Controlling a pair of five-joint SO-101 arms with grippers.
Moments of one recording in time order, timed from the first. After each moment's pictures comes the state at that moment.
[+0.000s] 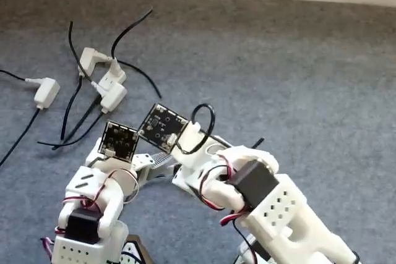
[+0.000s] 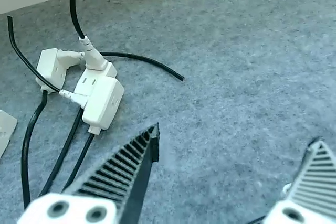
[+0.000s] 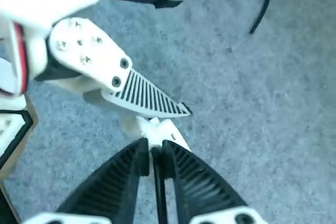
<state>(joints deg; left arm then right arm) 5.7 -101.7 87.3 56.1 -9.4 -49.4 -47.6 31.7 76.2 17.2</state>
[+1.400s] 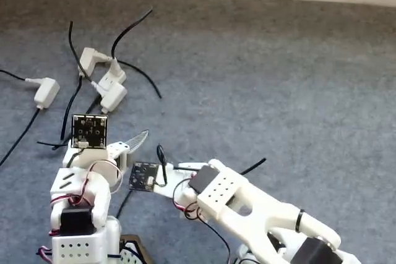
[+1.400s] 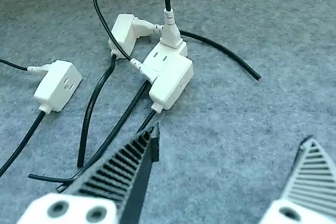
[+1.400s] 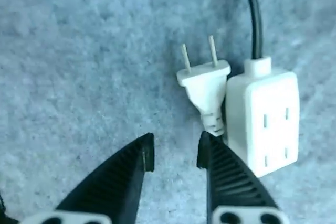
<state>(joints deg) -10.0 -101.5 88.1 51.7 -6.7 -55.4 -25.6 55.0 60.0 30.1</state>
